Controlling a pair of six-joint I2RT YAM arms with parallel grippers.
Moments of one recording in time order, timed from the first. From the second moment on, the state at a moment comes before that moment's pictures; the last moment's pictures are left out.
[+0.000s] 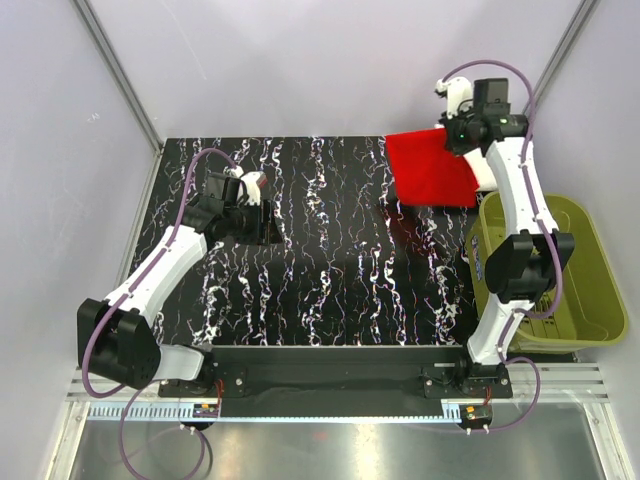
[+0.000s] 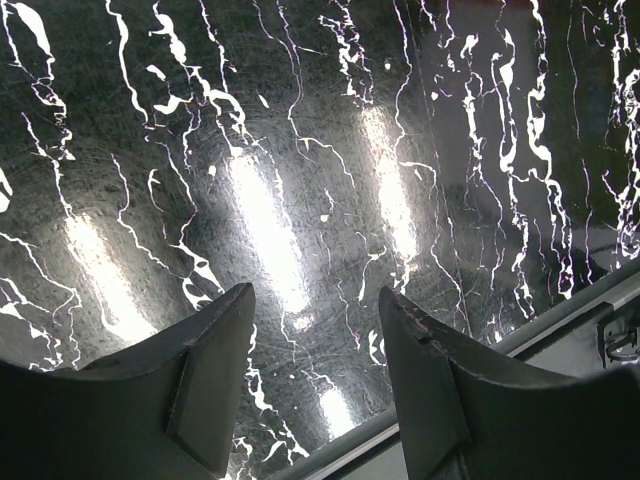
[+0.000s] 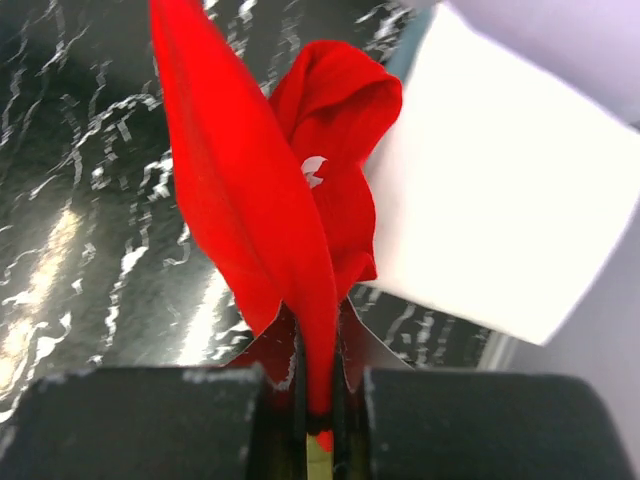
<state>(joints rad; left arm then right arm) -0.30 1.34 1.09 -0.62 0.33 -0.24 0.03 1.89 2.00 -0.83 -0.14 -0.41</state>
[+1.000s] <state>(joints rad) -0.30 1.32 1.09 -0.62 0.42 -0.24 -0.23 2.04 2.38 -1.04 -0.45 -0.49</state>
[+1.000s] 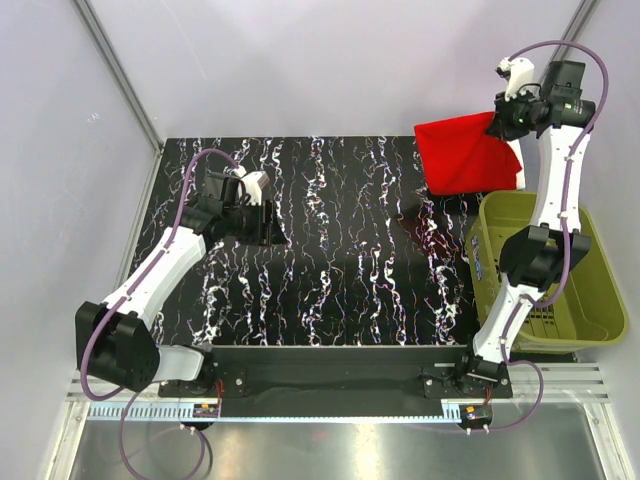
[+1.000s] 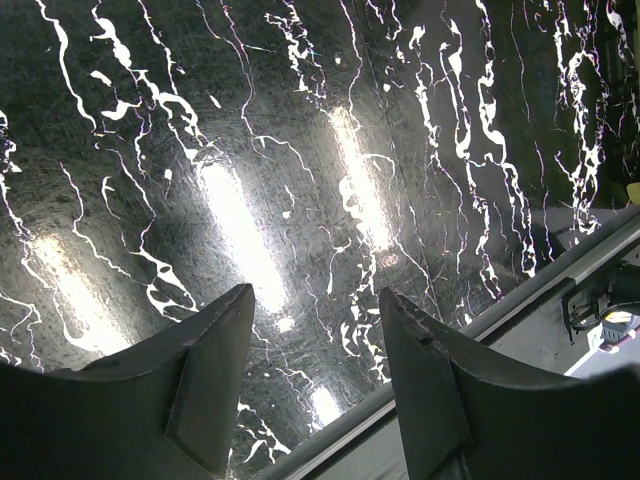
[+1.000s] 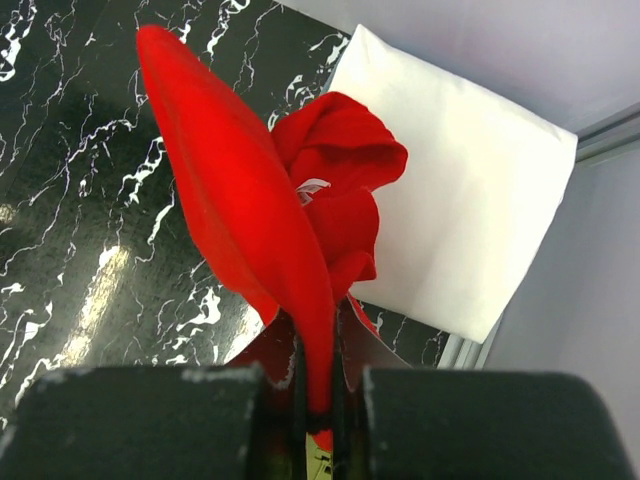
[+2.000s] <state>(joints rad) -0.30 1.36 1.07 -0.61 0.45 -0.24 -0.33 2.47 2.66 -0.83 -0.53 -0.37</state>
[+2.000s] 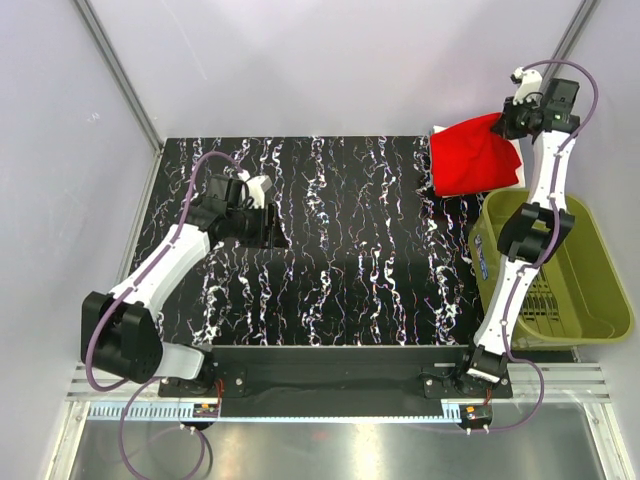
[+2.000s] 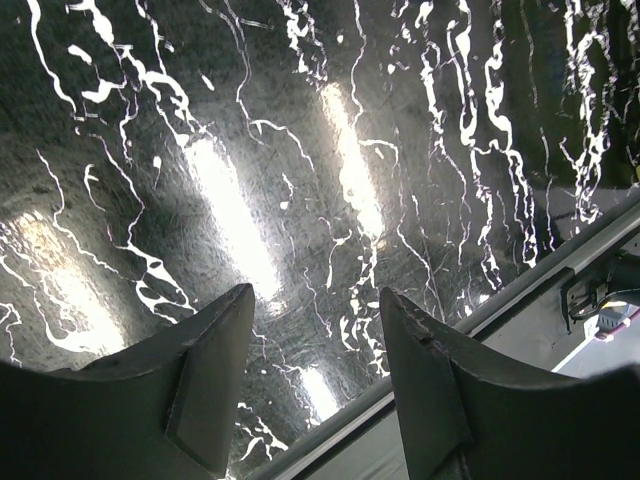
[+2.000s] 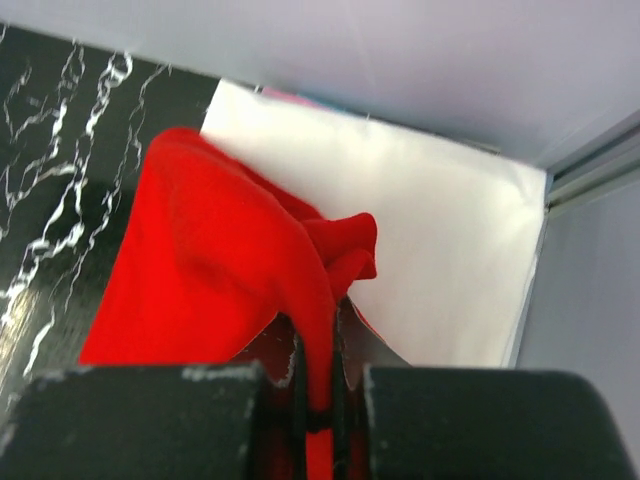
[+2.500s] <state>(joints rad) -0.30 1.39 1.07 -0.61 0.45 -0.24 -0.34 2.61 2.68 -0.50 -0.45 -0.18</state>
